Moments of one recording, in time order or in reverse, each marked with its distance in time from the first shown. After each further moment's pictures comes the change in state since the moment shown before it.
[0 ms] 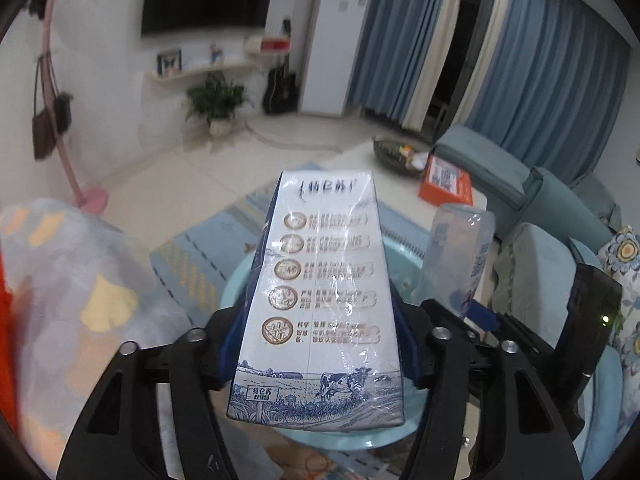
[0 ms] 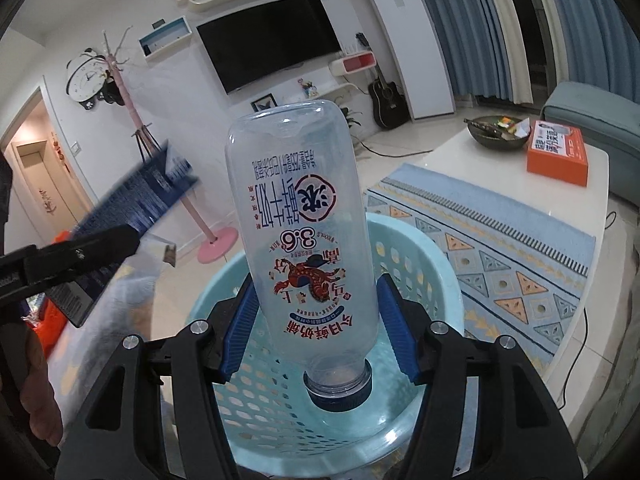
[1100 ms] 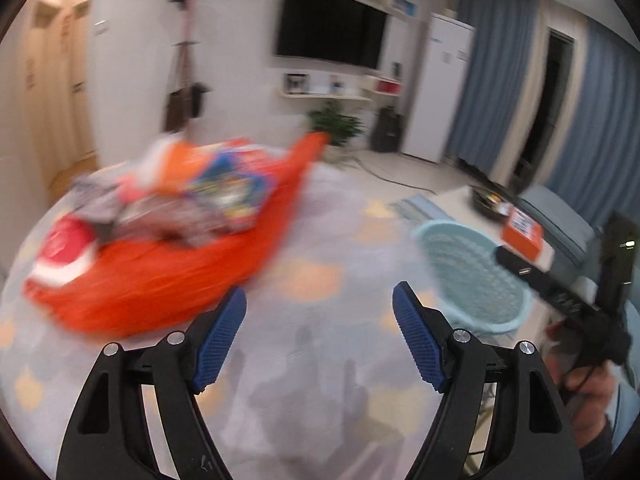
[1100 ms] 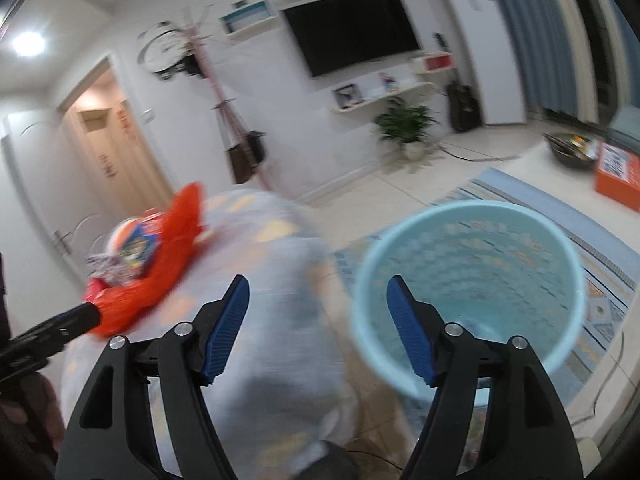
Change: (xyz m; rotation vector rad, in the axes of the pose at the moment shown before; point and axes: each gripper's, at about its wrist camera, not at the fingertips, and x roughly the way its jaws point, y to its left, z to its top) left arm -0.215 0.117 -0.124 -0.224 -0.185 0.339; right arm -0.051 0.148 -0.029 -0.142 0.033 0.242
